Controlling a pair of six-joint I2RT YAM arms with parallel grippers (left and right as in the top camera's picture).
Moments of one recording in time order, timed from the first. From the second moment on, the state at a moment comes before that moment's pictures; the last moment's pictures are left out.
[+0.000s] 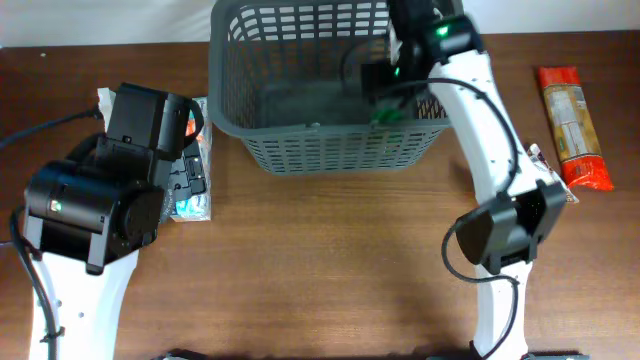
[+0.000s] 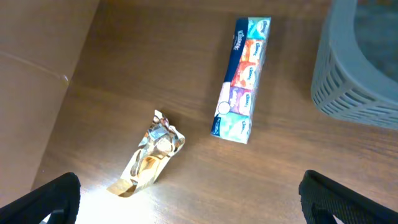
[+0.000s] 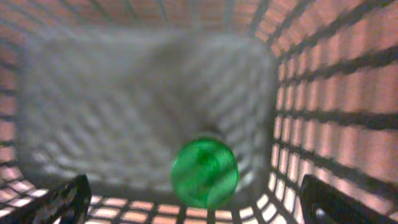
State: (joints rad) left arm -0.28 1.38 1.91 -1.62 -0.52 -0.36; right arm 0.28 2.24 2.48 -1.36 0.00 0.20
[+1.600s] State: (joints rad) left arm -0.28 1.38 1.91 -1.59 -0.50 -0.37; right arm -0.49 2.12 1.93 -1.46 0.00 0.85
